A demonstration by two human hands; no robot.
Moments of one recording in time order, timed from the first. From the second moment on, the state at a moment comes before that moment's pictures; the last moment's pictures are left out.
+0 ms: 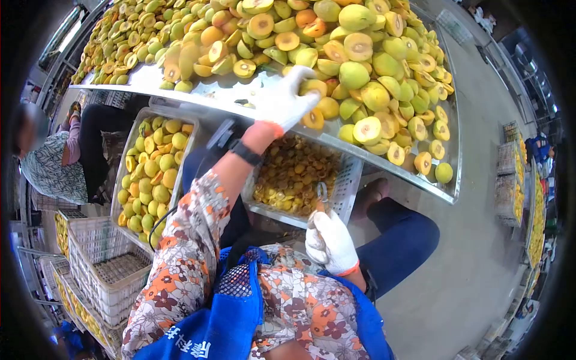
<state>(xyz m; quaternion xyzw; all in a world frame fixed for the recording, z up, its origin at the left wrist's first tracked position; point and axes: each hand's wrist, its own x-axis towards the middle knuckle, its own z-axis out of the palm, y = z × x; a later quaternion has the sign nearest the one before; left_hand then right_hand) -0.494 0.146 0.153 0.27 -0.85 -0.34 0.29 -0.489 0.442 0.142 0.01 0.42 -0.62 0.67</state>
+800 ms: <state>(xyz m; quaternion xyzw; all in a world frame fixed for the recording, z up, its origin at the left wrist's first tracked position) -0.397 0.283 0.173 0.25 -0.64 -0.67 0.28 -0.476 0.422 0.157 -0.54 0.74 -0.37 0.18</state>
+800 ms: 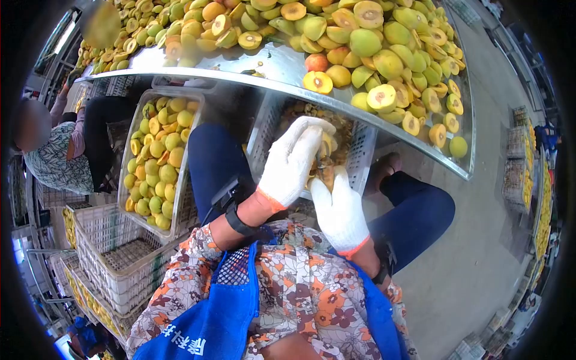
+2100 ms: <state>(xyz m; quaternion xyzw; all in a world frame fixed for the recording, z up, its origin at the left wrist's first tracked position) -0.390 0.275 0.165 0.08 -0.39 -0.85 0.35 -0.479 0.418 0.154 -0.04 0.03 -0.55 0.83</state>
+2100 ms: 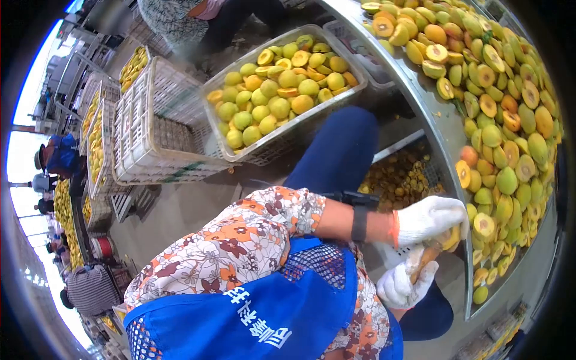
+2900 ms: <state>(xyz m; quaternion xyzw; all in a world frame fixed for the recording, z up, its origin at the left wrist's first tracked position) -0.124 -0.084 0.043 0.66 -0.68 -0.07 0.29 -0.478 0.418 0.143 0.00 0.31 -0.58 0.76</state>
